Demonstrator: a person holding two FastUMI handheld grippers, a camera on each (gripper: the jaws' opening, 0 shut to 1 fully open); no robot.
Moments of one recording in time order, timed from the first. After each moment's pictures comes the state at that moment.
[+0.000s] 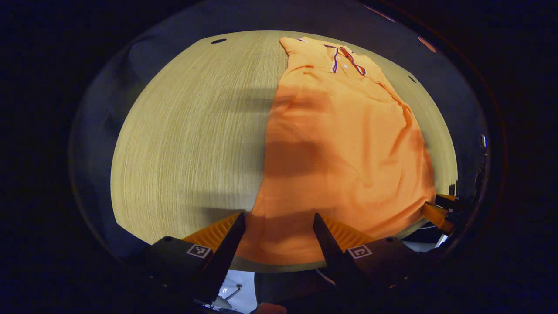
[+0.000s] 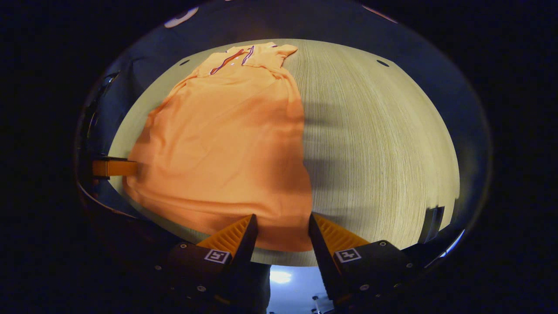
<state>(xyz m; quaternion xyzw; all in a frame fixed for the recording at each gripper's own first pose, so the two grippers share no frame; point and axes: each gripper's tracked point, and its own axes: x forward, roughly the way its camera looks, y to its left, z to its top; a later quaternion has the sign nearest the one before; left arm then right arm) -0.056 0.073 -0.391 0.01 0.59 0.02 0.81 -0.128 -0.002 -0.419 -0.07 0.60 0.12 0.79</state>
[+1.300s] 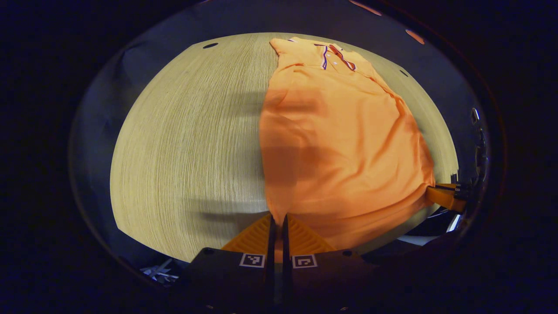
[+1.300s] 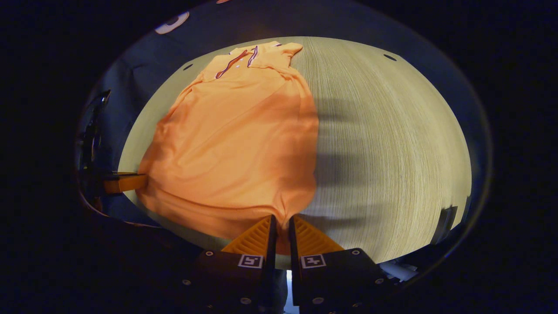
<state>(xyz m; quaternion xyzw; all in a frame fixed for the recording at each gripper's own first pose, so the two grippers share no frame) -0.060 0.066 -0.396 0.03 0.58 0.00 0.81 -0.120 0.019 -0.420 -0.01 0.62 0.12 0.78</state>
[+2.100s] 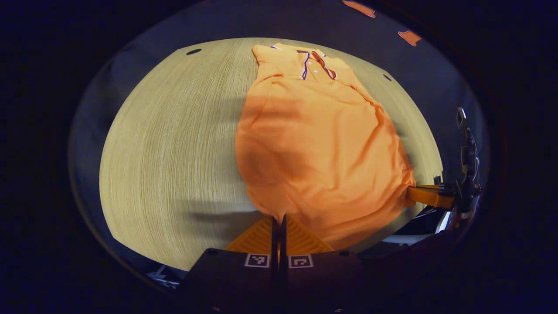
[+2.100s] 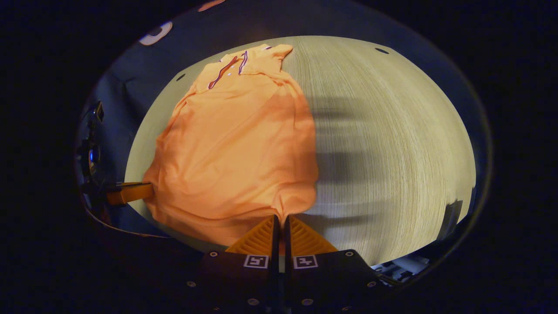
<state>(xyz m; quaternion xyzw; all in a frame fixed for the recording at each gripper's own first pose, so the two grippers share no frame) -0.030 0.036 -0.375 -0.01 0.56 -0.06 0.83 -0.103 0.037 -0.409 0.08 0.62 0.13 0.77</state>
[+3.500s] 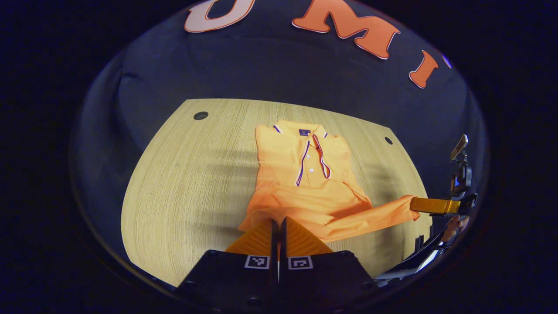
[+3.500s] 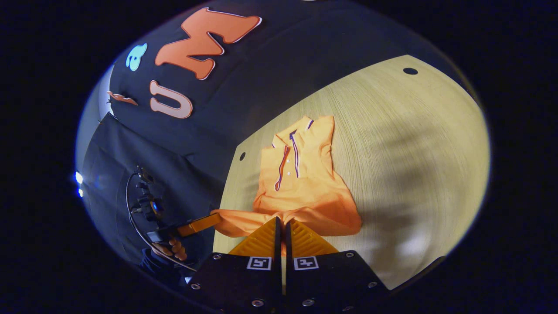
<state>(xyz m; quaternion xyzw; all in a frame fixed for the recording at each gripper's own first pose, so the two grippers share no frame) 0.125 0.023 -0.251 -0.02 0.41 -0.03 0.91 0.075 0.065 -0.287 0.29 0.47 0.25 0.79</state>
